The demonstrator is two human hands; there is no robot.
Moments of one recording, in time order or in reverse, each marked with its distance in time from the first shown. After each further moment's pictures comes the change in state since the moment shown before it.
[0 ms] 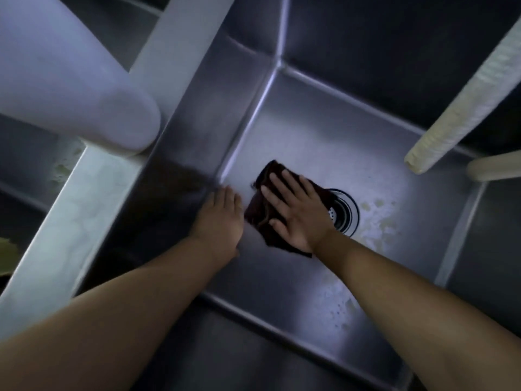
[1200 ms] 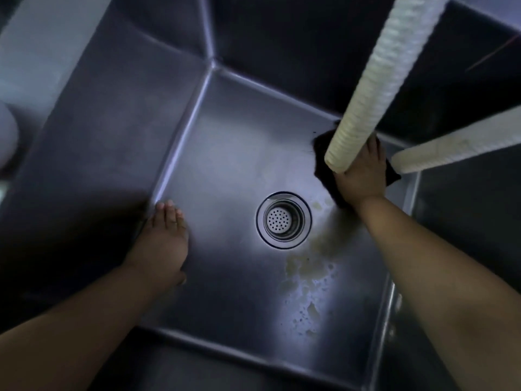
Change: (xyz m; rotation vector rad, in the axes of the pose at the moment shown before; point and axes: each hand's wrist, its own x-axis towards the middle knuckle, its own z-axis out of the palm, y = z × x) left_hand 0.017 0.009 0.017 0.071 -0.082 -0.023; right_hand -0.062 0.178 -0.029 -0.025 0.097 0.778
